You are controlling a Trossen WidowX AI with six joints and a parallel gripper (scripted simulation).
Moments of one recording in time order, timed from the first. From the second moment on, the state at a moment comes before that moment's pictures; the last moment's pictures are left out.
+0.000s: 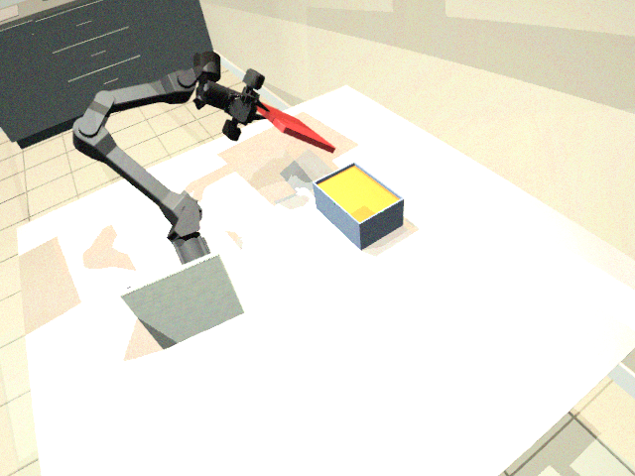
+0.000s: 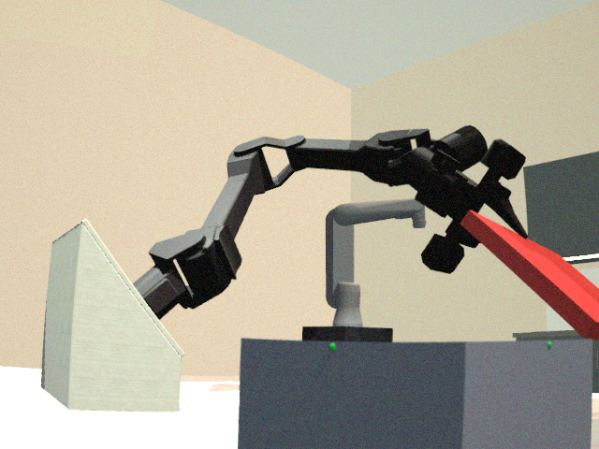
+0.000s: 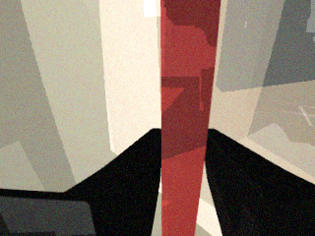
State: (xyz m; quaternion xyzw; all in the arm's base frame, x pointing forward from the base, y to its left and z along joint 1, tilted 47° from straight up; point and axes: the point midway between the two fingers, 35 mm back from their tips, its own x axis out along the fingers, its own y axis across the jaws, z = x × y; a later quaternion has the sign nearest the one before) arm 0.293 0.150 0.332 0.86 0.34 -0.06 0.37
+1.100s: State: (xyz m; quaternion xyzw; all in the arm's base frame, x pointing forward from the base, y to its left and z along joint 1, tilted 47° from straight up) arm 0.292 0.168 0.315 0.86 0.34 -0.06 0.37
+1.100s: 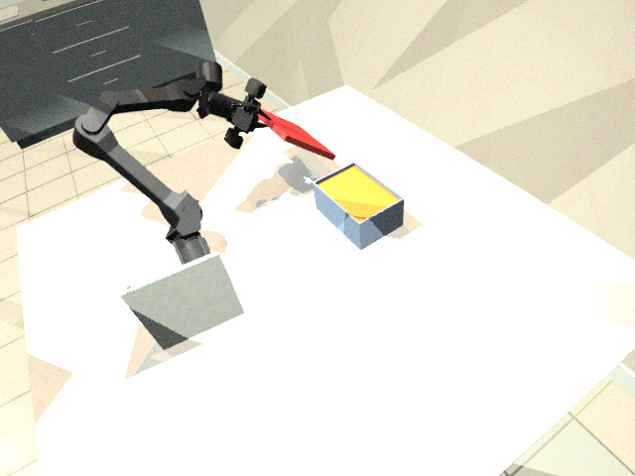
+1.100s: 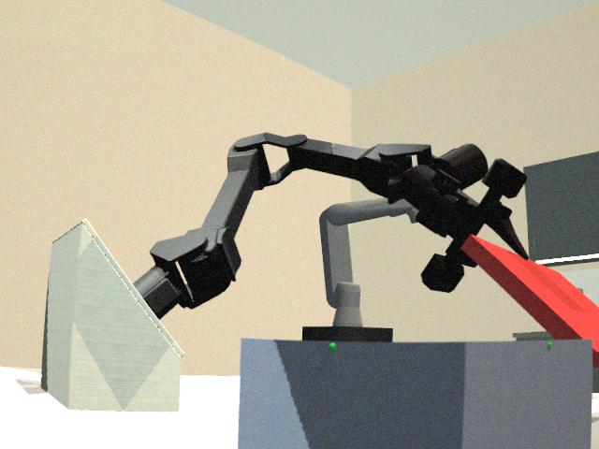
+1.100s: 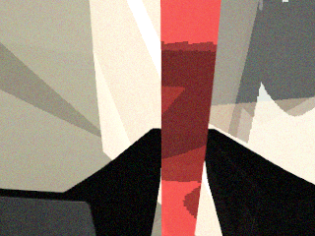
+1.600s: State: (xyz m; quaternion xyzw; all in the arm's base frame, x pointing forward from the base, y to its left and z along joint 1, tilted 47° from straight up) arm 0.292 0.177 0.307 0.86 0.34 -0.06 0.37
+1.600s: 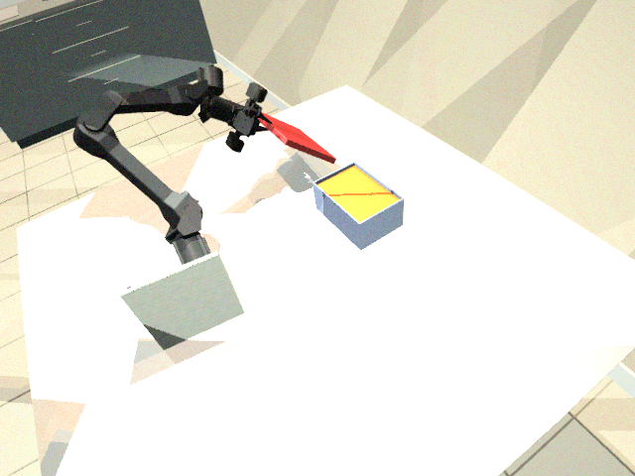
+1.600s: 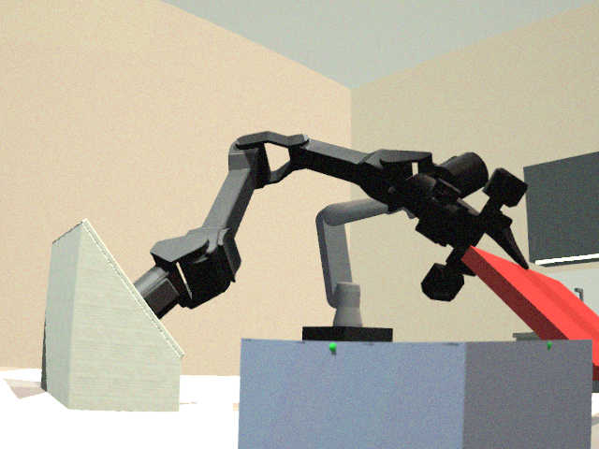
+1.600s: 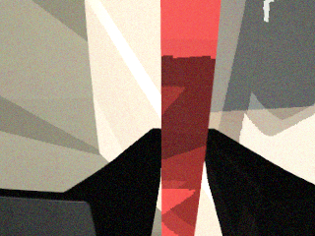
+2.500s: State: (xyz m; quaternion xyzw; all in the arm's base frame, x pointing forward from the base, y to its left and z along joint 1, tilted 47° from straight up) arm 0.292 0.193 0.293 0.86 0.34 -0.06 0.37
